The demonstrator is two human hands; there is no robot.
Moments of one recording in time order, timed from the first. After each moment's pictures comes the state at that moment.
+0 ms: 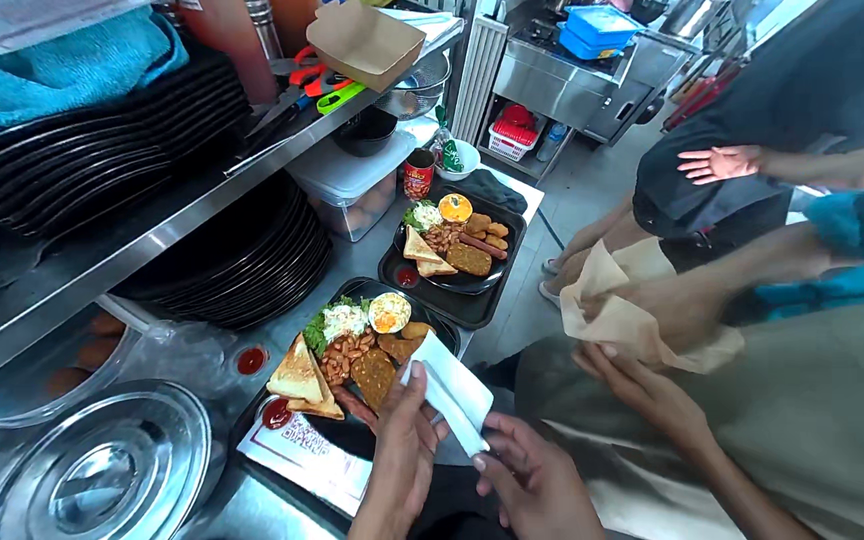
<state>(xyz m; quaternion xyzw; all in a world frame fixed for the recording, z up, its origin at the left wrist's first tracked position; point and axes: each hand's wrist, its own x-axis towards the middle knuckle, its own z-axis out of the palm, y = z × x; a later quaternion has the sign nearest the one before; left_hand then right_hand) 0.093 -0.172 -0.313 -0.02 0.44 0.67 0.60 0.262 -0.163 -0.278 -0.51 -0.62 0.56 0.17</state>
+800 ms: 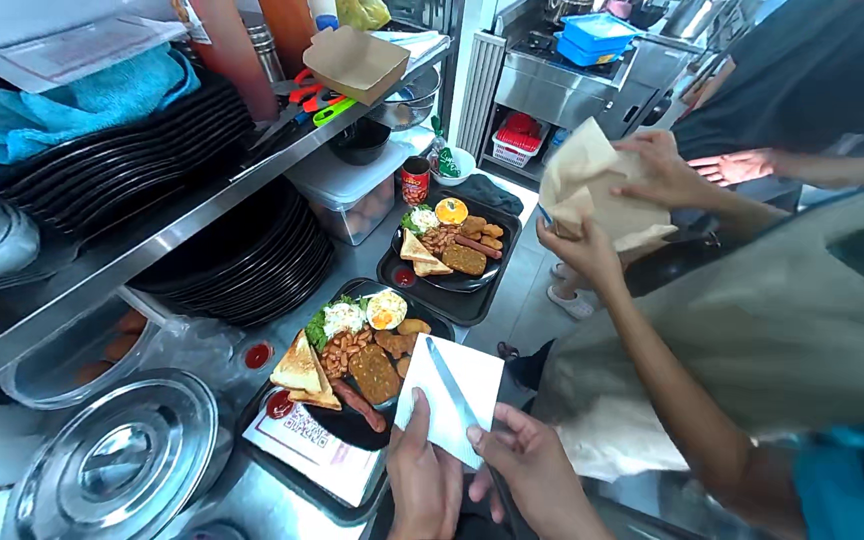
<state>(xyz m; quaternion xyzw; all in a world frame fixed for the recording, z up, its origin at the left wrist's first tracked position) 0.158 -0.188 -0.300 -0.11 0.38 0.78 0.48 0.272 -0.157 -0.273 -0.52 -0.41 0.71 0.23</state>
